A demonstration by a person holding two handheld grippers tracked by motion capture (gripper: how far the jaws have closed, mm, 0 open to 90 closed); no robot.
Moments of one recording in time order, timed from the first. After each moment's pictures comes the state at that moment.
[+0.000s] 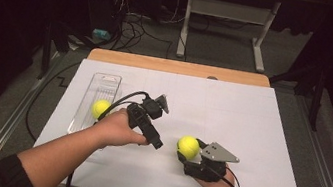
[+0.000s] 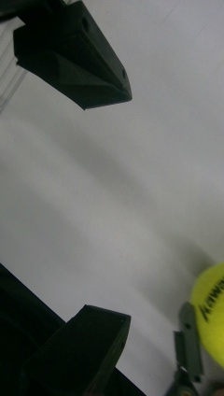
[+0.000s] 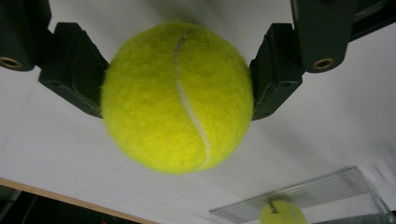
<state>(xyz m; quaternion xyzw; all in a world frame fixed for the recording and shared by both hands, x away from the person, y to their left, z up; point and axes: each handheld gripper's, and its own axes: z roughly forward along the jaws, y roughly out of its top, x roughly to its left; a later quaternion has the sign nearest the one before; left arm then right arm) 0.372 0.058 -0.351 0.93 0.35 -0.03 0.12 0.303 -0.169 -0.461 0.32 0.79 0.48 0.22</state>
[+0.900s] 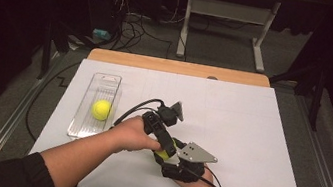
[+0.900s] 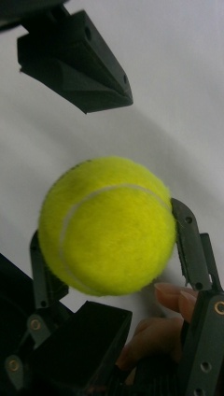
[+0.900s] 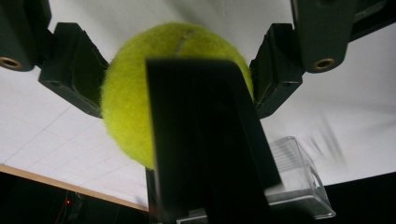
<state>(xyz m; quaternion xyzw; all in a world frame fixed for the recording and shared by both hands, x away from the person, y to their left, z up) 0.376 0.020 -0.370 0.93 0.33 -0.08 0.10 0.294 -0.117 -0.459 0.27 0.79 0.52 0.19</state>
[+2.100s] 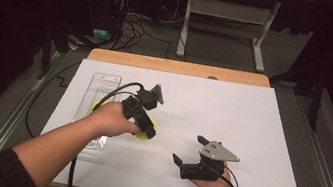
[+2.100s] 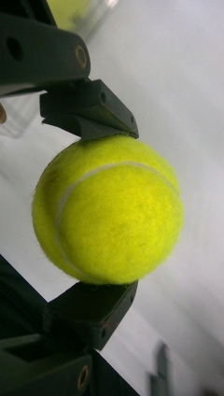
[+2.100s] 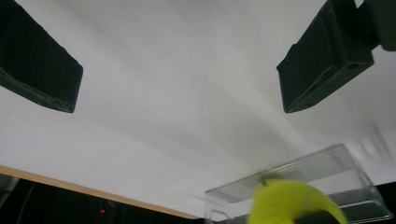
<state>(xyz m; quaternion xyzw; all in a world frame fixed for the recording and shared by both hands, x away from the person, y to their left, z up) 0.389 0.083 -0.336 0.92 0.38 -0.03 0.10 0.304 -0.167 -0.456 0.31 0.77 0.50 0.22</state>
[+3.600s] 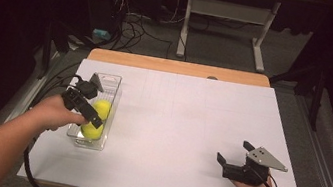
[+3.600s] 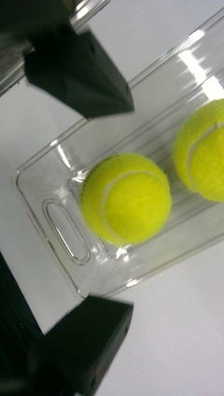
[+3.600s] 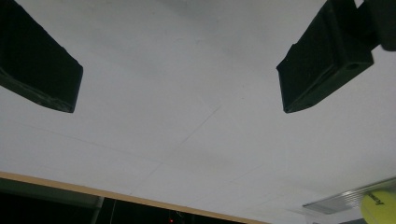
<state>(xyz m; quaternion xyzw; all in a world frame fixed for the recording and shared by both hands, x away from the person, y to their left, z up) 0.391 0.222 -0.348 0.87 0.49 -0.01 0.06 0.306 -0.274 -0.459 0.40 0.74 0.47 0.28</state>
